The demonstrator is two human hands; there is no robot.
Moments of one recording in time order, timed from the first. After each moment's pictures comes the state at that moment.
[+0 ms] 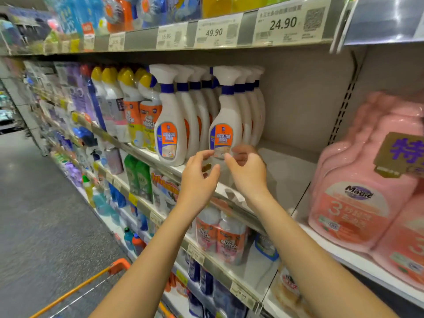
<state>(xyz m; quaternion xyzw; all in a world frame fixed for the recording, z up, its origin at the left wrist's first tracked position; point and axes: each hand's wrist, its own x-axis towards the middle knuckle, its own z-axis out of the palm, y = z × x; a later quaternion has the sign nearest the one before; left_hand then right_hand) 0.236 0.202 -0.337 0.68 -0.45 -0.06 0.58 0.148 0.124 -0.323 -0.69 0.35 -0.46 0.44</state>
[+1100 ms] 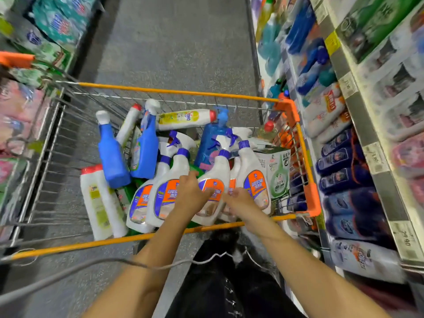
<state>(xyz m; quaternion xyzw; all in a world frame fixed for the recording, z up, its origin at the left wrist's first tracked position) 0.243 0.582 -0.668 0.92 0.11 -0.21 0.32 0.215 0.444 -0.697 -0.71 0.28 0.28 0.58</state>
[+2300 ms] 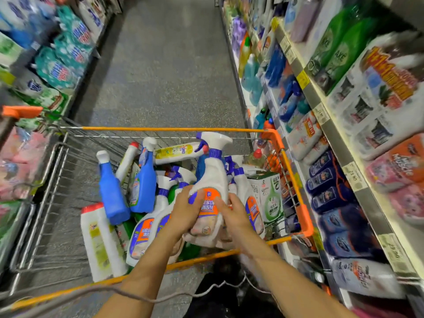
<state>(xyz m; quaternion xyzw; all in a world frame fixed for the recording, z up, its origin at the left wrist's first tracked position) 0.261 0.594 -0.635 0.83 0.10 -0.19 0.52 0.223 0.460 -0.654 -0.61 0.23 0.13 0.75</state>
